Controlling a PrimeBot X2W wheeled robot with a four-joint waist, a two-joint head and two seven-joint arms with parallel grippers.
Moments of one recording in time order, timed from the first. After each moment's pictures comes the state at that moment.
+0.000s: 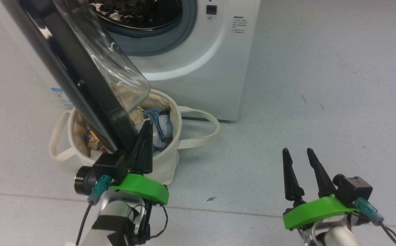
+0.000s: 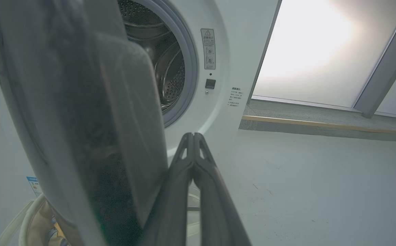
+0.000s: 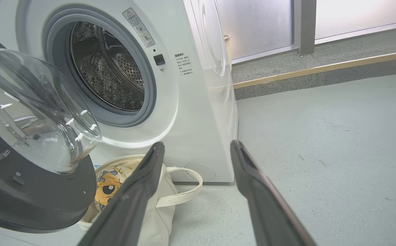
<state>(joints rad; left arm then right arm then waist) -0.38 0.03 -0.31 0.37 -0.27 0.20 -0.26 -0.11 -0.05 0.21 0.21 0.34 0.13 -0.25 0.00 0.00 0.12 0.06</state>
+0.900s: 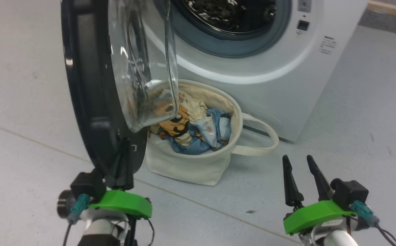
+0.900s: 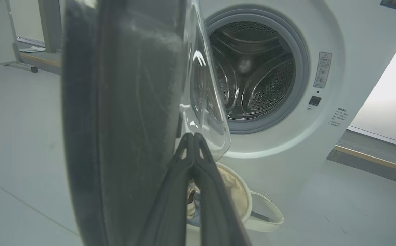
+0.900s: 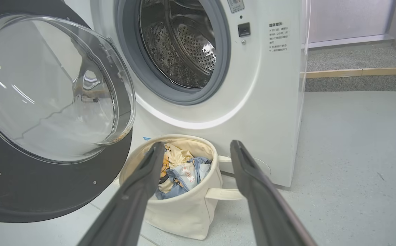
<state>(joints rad) -0.26 0.03 -0.23 0.32 -0.28 0.21 -0.26 -0.11 -0.05 0.20 0.27 0.32 0.13 -0.25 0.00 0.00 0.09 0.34</state>
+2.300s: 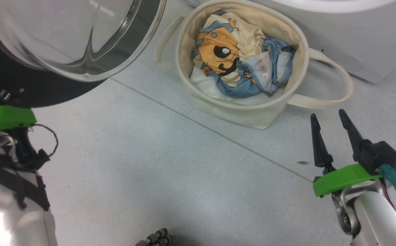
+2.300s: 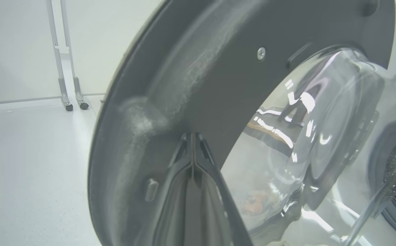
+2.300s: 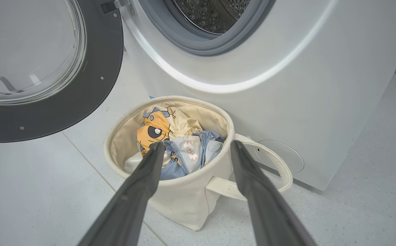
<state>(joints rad) -0.72 0.01 0.50 0.54 -0.20 0.03 -0.26 -0.26 -0.22 0.18 0.25 0.21 0.13 -0.25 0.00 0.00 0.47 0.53</state>
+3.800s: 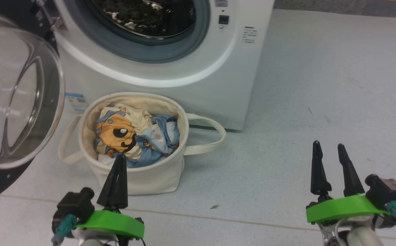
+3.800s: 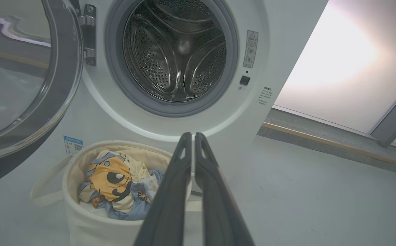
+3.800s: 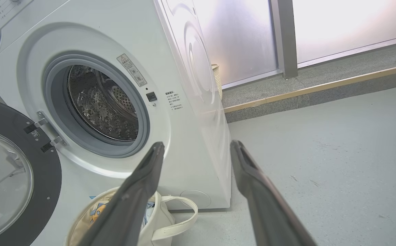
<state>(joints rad) -0.16 0.03 -0.14 0.26 -0.32 0.04 -0.26 -0.07 -0.06 0.09 0.12 0.38 0.13 -0.25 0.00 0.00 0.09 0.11</state>
